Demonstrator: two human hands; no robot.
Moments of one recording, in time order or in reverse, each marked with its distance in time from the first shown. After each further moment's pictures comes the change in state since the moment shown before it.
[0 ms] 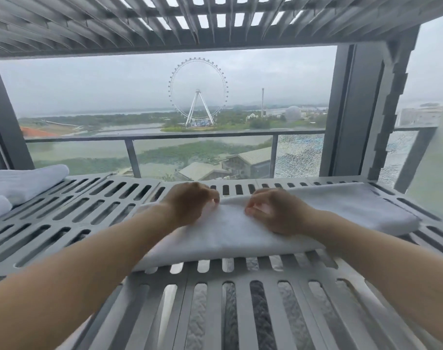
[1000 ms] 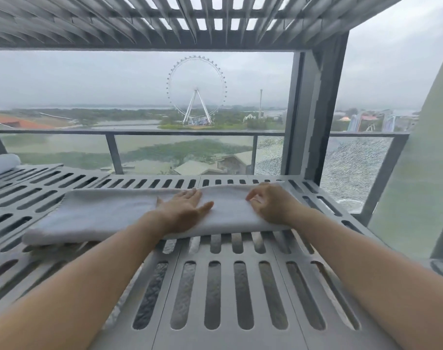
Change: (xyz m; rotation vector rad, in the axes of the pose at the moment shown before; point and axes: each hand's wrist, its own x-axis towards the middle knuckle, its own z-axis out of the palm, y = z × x) left_hand 0.055 0.144 0.018 -0.318 -0.386 -0.342; right_hand -0.089 0.121 -0.067 0.006 -0.019 0.250
